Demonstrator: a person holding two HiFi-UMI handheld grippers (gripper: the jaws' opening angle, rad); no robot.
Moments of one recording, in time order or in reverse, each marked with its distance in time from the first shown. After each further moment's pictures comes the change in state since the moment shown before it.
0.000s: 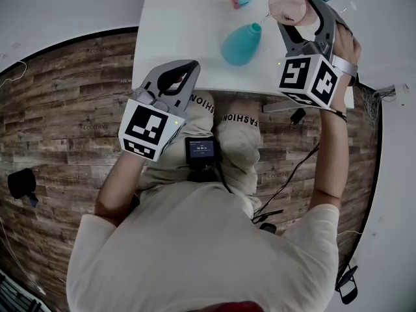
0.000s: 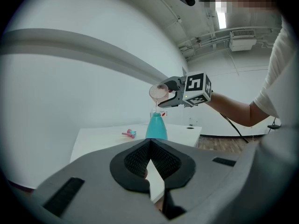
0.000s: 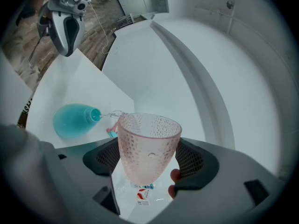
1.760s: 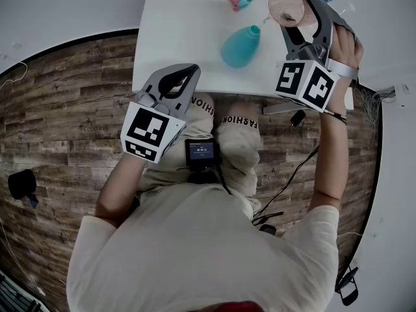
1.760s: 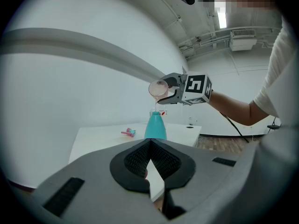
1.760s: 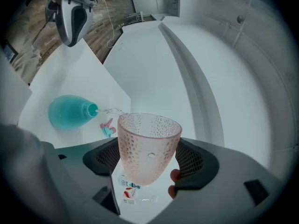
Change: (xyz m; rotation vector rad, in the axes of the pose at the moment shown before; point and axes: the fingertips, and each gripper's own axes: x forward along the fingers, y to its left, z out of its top) left arm 0.000 -0.003 -0.004 -0.002 0.009 -0.002; right arm -0.005 -0.008 0.003 -0.118 0.002 -0.079
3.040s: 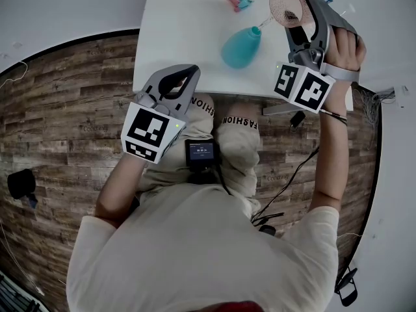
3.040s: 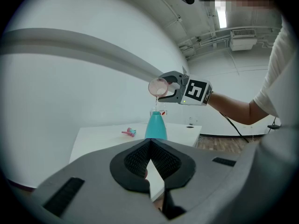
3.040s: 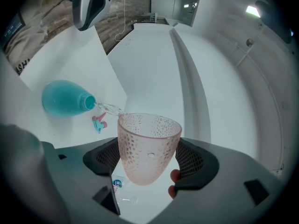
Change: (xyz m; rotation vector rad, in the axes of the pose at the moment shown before) left arm -0.001 0.002 -0.001 -0.001 0.002 0.003; right arm 0.000 -0.008 0.005 -0.173 -0.012 -0.118
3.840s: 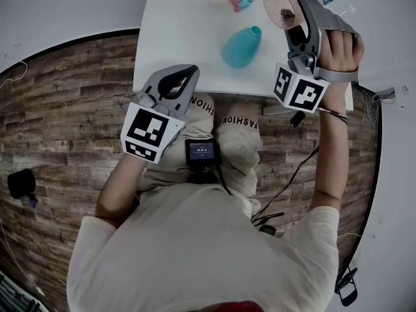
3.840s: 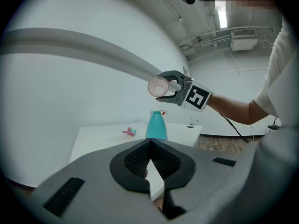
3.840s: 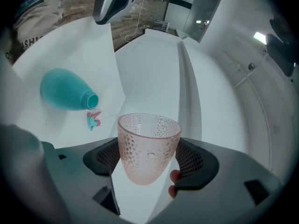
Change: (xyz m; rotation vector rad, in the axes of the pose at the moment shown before) left arm -0.001 -0.001 -0.002 -0.004 0.003 0.005; right arm -0.006 -0.001 0.014 -0.167 -0.073 -0.110
